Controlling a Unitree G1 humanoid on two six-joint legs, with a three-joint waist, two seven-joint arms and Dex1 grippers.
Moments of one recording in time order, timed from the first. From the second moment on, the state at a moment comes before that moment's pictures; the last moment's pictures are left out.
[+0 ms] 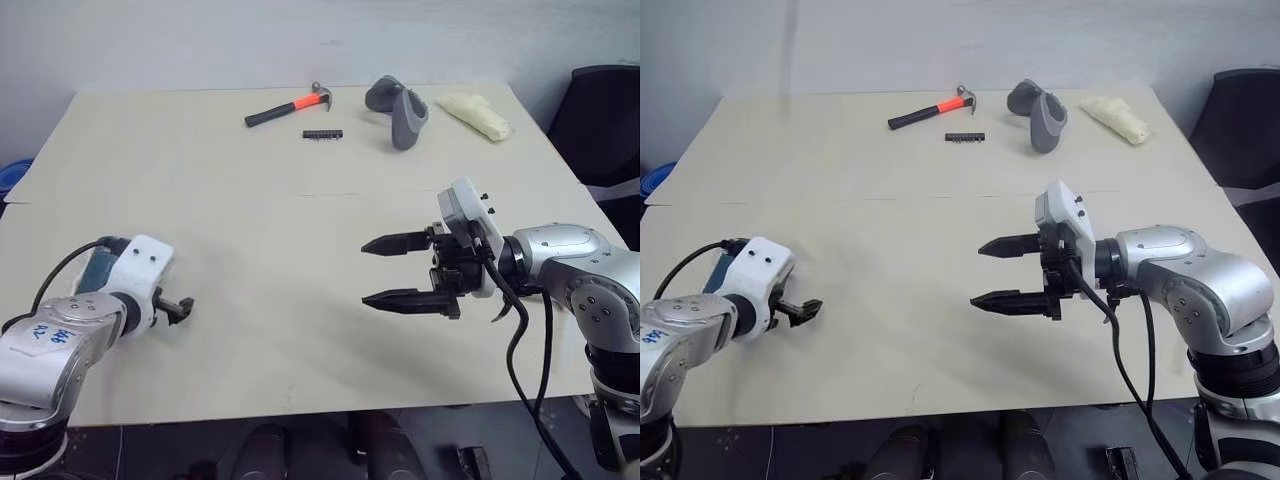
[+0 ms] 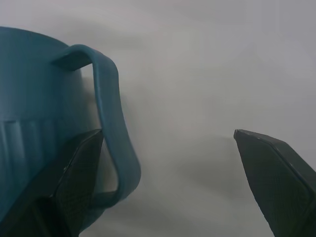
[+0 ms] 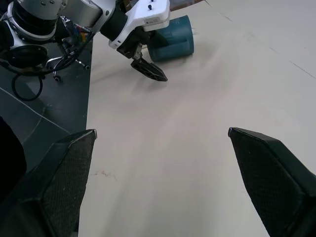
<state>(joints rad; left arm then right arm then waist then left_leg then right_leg) -0.25 0.83 0.24 -0.68 -0.39 1.61 -0.17 -0.60 -0.78 -0.01 -0.42 0.83 0.93 1.05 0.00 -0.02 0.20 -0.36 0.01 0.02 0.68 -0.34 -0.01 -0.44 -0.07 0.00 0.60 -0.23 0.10</state>
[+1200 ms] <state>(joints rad) -0.27 0.77 0.31 -0.62 -0.37 1.58 -0.25 -0.60 -0.78 0.00 -0.42 0.81 0.89 1.09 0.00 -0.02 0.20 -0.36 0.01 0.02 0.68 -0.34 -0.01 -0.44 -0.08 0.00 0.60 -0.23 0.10</state>
